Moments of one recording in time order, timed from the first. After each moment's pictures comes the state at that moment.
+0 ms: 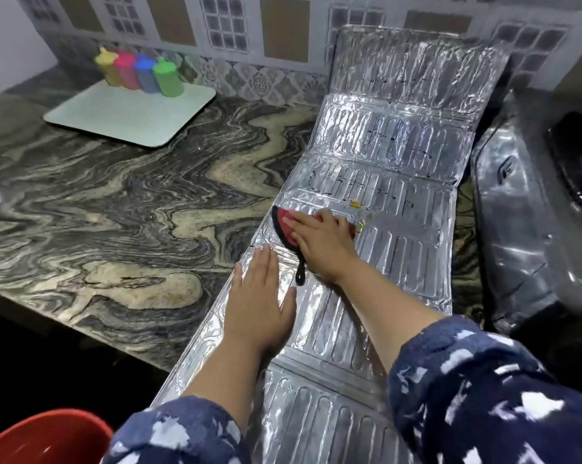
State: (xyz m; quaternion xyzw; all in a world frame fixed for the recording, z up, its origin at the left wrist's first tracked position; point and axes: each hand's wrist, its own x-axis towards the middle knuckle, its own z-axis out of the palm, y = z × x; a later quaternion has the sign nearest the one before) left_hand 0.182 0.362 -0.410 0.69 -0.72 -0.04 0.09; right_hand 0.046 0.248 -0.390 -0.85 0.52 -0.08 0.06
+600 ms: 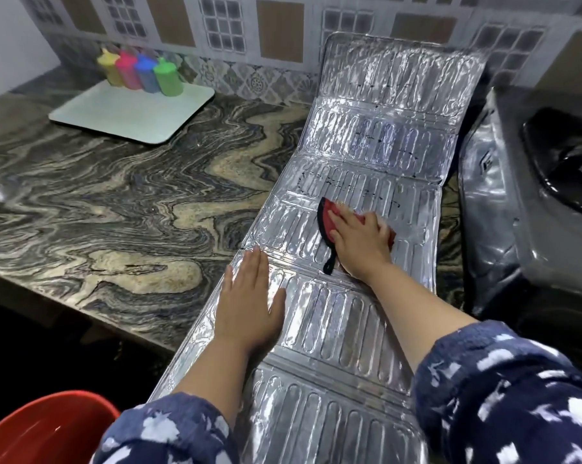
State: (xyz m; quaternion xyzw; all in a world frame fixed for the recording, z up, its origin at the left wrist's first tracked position) left_hand 0.187 0.391 -0.407 0.69 -0.71 -0.07 0.08; right_hand -0.014 0.272 -0.391 -0.77 0.63 -0.05 0.08
